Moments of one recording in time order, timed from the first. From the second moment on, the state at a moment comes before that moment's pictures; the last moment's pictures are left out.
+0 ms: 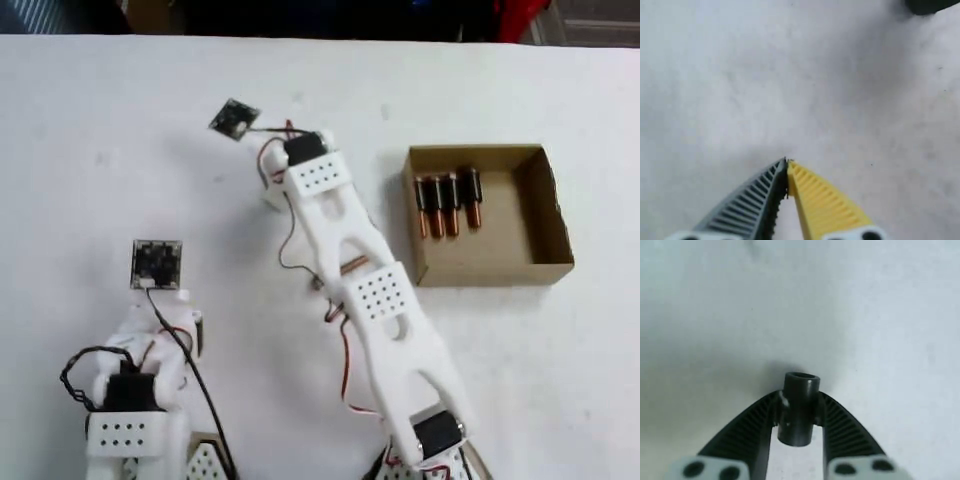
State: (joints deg) left arm -8.0 -89.6 97.0 52.5 0.2; right arm -27.8 71.3 -81.5 87.7 35.2
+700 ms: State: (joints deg) left arm -8.0 -89.6 97.0 52.5 0.2; right arm -27.2 56.3 -92.6 97.3 31.3
